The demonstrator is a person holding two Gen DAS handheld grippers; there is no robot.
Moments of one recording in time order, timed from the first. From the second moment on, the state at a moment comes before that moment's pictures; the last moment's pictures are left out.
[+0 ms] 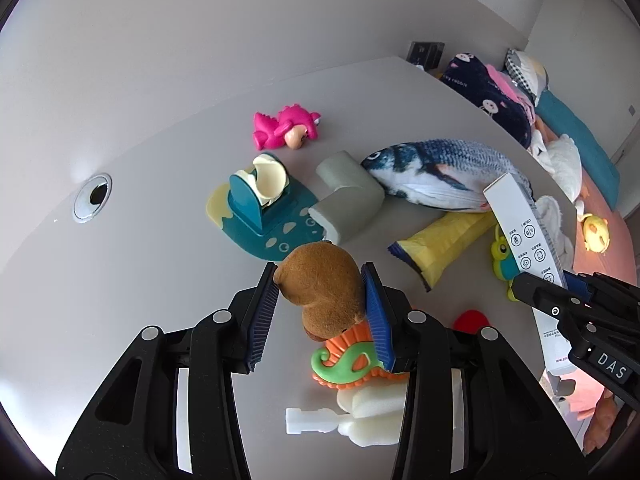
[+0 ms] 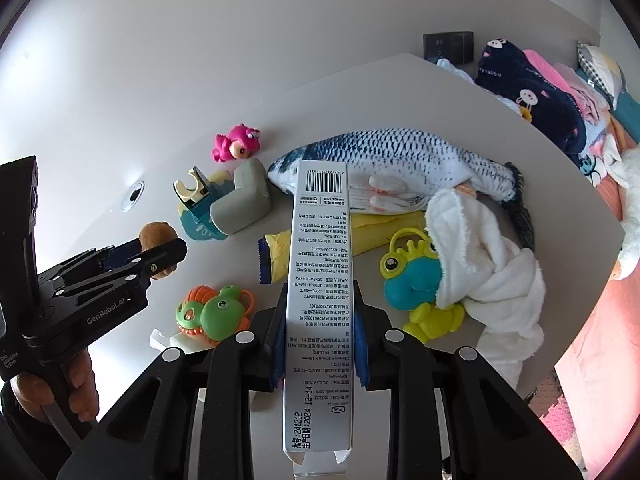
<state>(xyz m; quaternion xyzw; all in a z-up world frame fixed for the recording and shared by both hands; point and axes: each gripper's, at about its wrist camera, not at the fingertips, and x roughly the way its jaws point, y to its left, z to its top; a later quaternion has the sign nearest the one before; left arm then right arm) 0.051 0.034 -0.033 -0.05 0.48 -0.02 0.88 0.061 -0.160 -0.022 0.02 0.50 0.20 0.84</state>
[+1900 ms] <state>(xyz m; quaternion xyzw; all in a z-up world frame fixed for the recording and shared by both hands) -0.012 -0.326 -0.026 0.17 0.47 -0.37 0.78 -0.079 -0.494 -0.006 0.21 0.45 -0.14 0.85</state>
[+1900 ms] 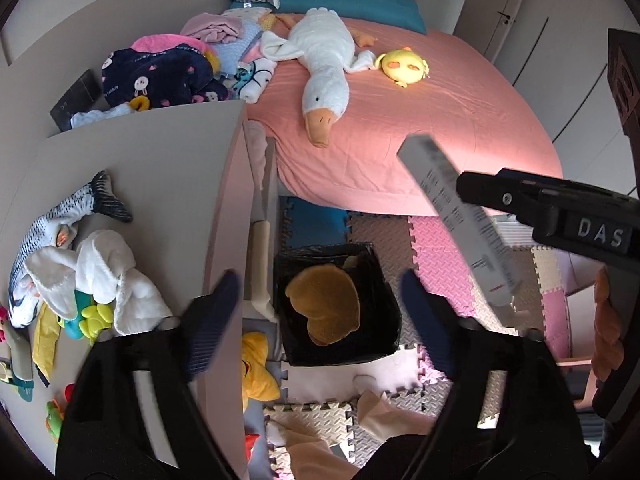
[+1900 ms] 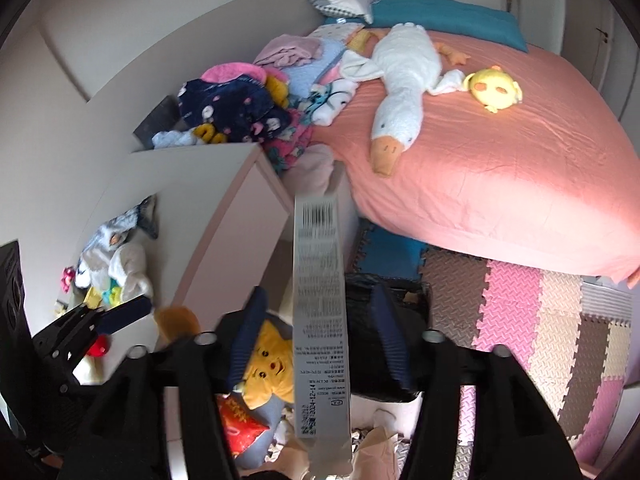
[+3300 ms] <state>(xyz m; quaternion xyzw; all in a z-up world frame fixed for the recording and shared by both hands) -0.016 -0.216 -0.033 0.13 0.49 -0.25 0.83 -0.042 -0.419 0.005 0.15 0.46 -0.07 0.87</state>
